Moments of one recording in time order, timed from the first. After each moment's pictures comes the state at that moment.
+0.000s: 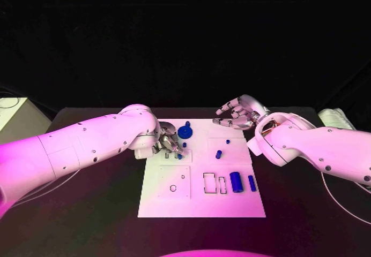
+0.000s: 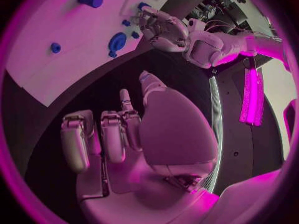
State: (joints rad) left arm 1.31 -0.51 -0.07 1.25 -0.97 0.29 -0.53; left_hand 1.25 -0.08 0.35 0.29 0.18 0.84 0.10 0.67 0.65 1.10 0.03 1.12 0.80 1.47 -0.02 1.55 1.31 0.09 1.32 0.09 1.43 1.22; right arm 1.32 -0.86 -0.15 1.61 -0.92 -0.60 -0.17; right_hand 1.38 -0.19 0.14 0.29 0.26 0.95 0.15 0.16 0.29 1.47 0.07 1.47 1.31 1.47 0.00 1.57 1.31 0.01 1.47 0.10 1.57 1.31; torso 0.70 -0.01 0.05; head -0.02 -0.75
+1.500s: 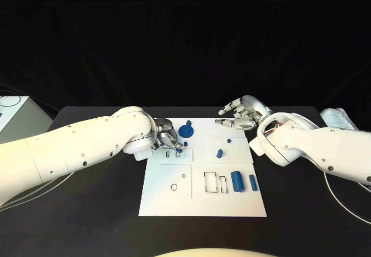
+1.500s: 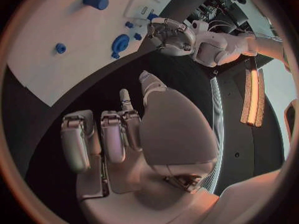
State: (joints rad) left arm 1.31 -0.58 -0.08 1.35 -0.96 0.10 -0.52; left_hand 1.14 -0.27 0.67 0.22 0.61 0.93 0.06 0.68 0.80 1.28 -0.02 1.19 0.96 1.47 -0.06 1.57 1.31 0.08 1.39 0.05 1.48 1.31; right arm 1.32 -0.87 -0.16 1.61 -0.93 -0.60 -0.18; right_hand 1.38 -0.19 0.14 0.29 0.26 0.95 0.15 0.16 0.29 1.47 0.07 1.47 1.31 1.47 0.00 1.57 1.31 0.01 1.47 0.10 1.57 1.31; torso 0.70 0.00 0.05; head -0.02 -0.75
